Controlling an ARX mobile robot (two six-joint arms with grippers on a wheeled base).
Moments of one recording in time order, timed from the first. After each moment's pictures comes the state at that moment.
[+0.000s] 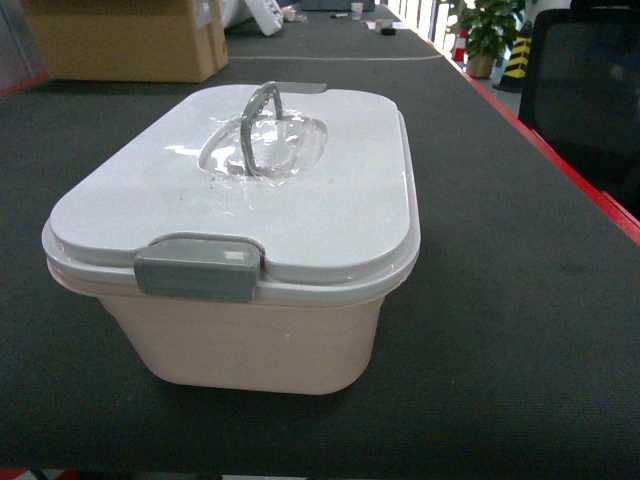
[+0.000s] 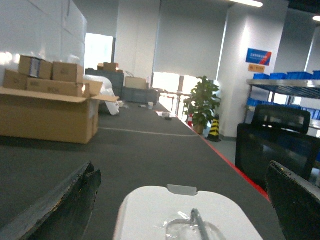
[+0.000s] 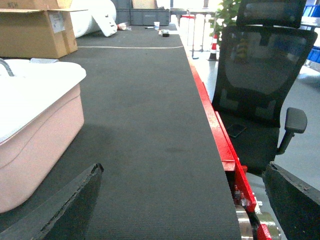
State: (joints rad) left arm -0.39 1.20 0.44 1.13 -0.24 -0.05; right arm 0.00 0.00 0.01 -0.01 0.00 0.00
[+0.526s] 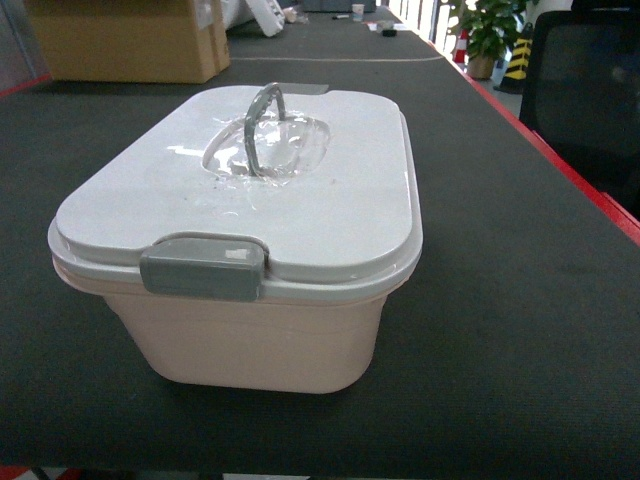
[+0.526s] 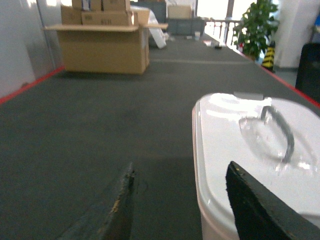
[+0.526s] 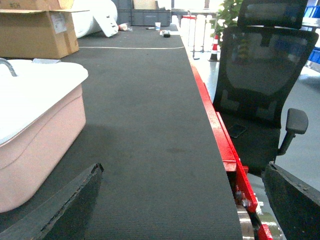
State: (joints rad) left arm -0.26 0.66 0.24 0.45 -0.27 0.00; right arm 0.00 0.00 0.01 0.00 0.00 0.00
